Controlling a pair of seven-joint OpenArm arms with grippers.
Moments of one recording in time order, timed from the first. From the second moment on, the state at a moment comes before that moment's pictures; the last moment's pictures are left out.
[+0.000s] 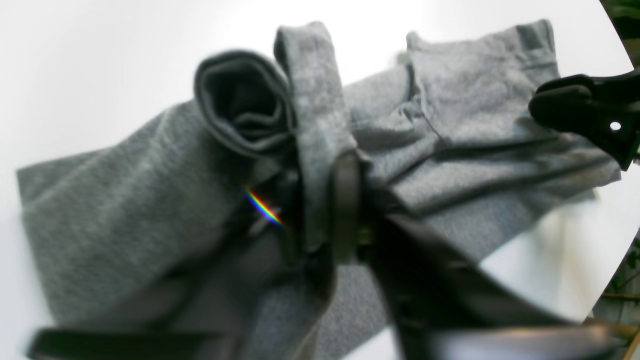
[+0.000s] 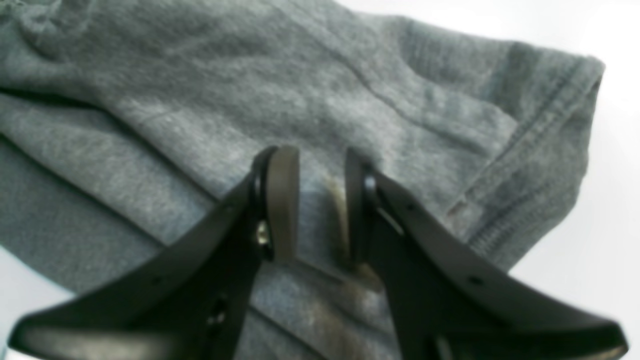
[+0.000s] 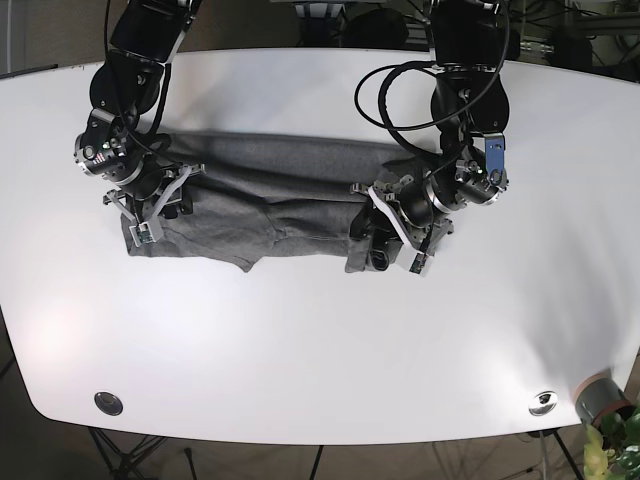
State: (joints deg) left arm -2.9 0.8 -3.6 94.3 -25.8 -25.3 53.6; right arm 0.6 3.5 25.3 91.0 9.1 39.7 -50.0
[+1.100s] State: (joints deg) left arm 0.9 -8.8 -3.1 105.5 -21.4 -25.9 53.5; right arm 1.3 3.9 24.8 103.2 29.9 39.7 -65.3
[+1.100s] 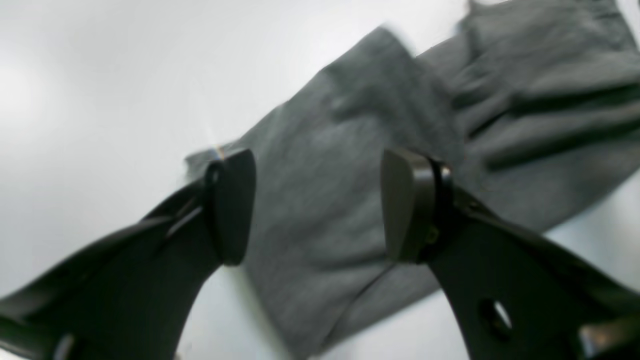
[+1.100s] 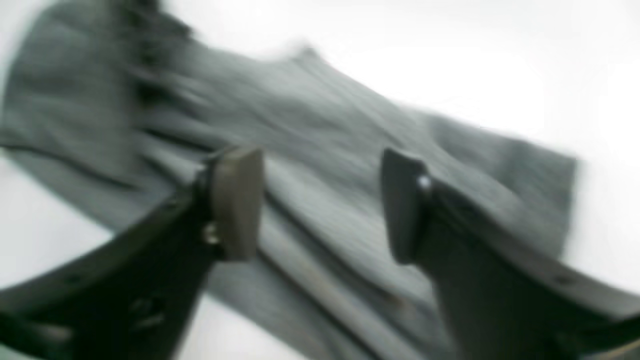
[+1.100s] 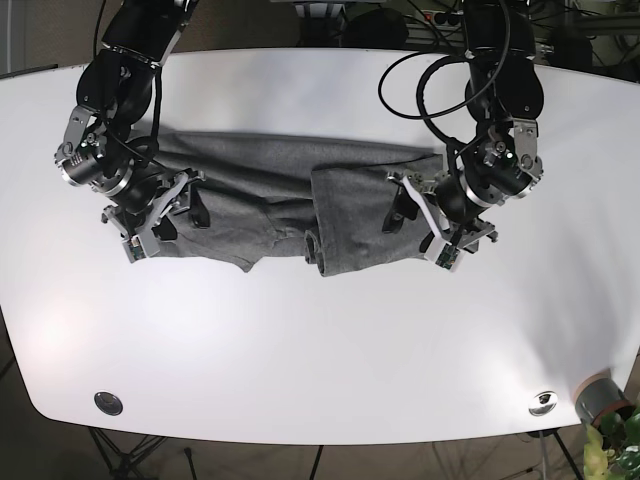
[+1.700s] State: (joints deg) left arm 6.2 -14.5 -13.9 102.1 -21.9 -26.0 46.8; right arm 6.1 -3.8 8.1 93.5 29.5 39.7 -66.3
